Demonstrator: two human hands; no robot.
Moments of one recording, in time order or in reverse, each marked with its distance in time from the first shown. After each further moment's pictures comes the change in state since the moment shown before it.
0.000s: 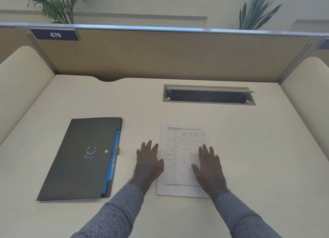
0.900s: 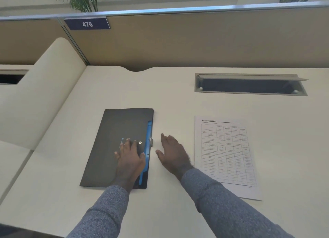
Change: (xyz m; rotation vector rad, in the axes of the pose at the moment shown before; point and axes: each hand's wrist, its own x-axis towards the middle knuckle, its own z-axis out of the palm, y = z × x) left_hand -0.020 -0.163 -0.056 0.032 0.098 -0.300; right_hand 0.041 -0.232 0.027 0.309 -0.174 -0.348
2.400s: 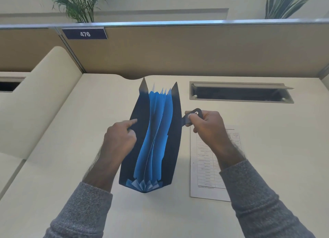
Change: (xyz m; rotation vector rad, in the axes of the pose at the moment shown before) left_hand -0.015 0.070 -0.147 -0.352 0.151 0.034; right_hand -0.027 -0.011 -0.185 0.705 0.403 0.274
